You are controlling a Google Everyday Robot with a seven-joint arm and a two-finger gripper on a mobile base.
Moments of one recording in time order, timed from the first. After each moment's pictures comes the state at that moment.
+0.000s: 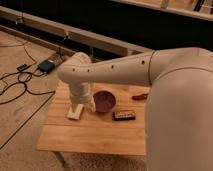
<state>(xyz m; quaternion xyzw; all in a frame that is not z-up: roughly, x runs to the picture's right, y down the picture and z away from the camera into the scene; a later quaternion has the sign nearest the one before) -0.107 0.104 0.703 -0.26 0.23 0.64 0.68</state>
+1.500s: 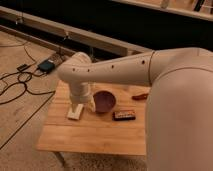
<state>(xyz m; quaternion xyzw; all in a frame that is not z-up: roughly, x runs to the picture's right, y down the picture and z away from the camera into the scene) -0.106 0.098 0.705 -0.27 0.23 0.65 0.68</state>
